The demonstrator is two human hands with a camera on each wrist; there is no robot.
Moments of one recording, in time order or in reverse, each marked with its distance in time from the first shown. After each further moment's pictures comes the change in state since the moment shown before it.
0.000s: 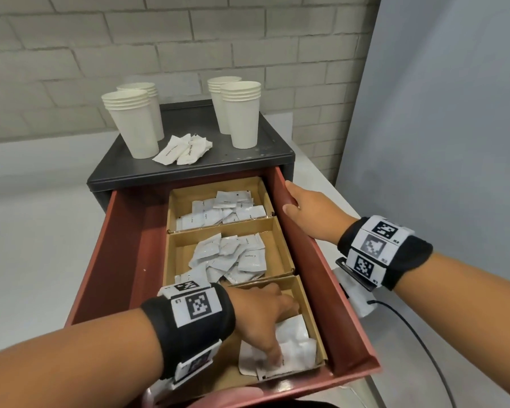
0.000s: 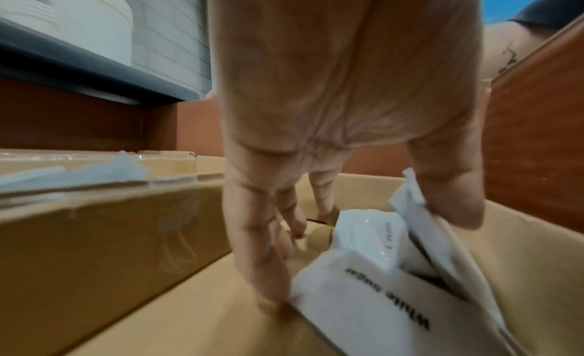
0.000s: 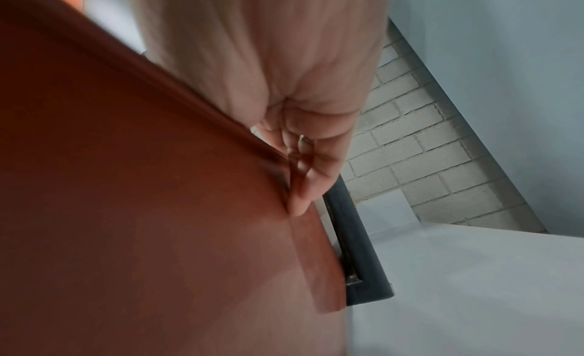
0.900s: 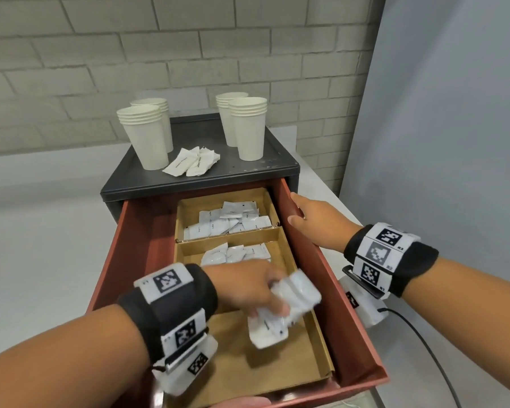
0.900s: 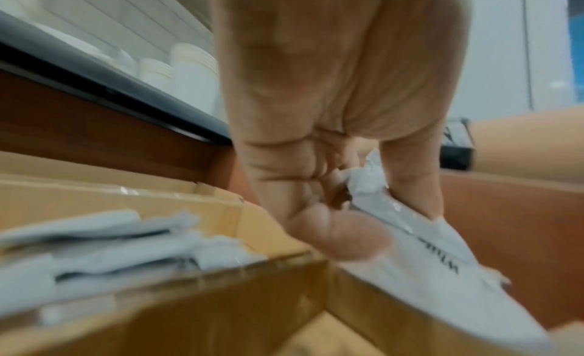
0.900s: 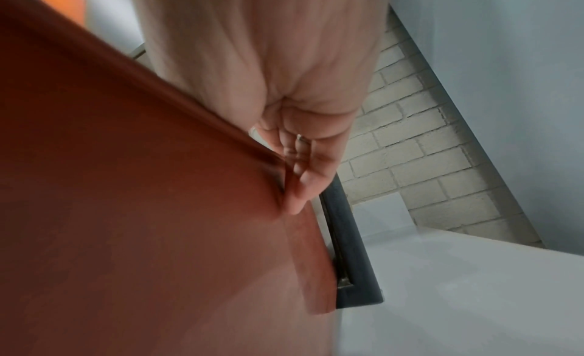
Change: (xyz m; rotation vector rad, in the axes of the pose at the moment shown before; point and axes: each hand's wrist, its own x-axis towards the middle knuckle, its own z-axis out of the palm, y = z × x) left_hand -0.019 -0.019 -0.029 -0.487 0.246 0.117; right_hand 0.001 0.002 -0.002 -0.049 -0.025 0.001
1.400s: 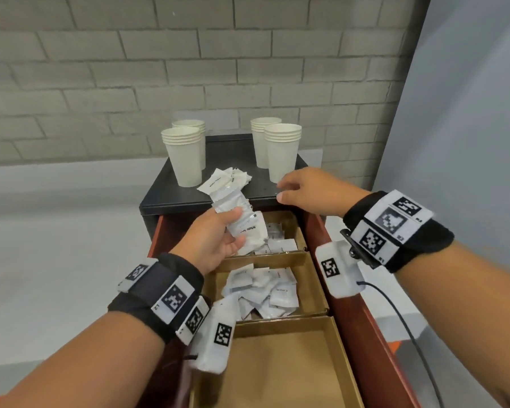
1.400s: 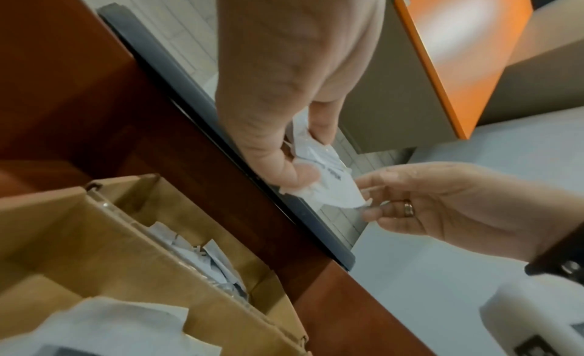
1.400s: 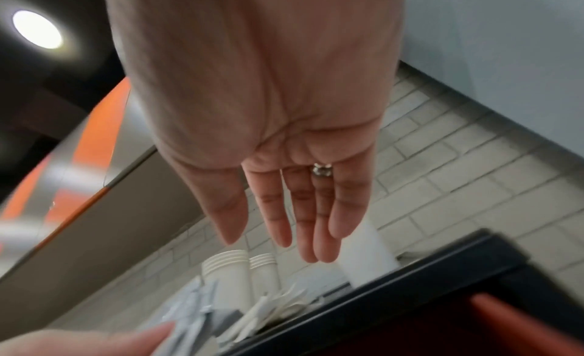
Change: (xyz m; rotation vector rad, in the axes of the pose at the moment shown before) left_hand -0.024 -0.024 -0.079 -1.315 0.835 0.068; right_hand 0.035 -0.081 -0.061 -0.016 0.013 -0.168
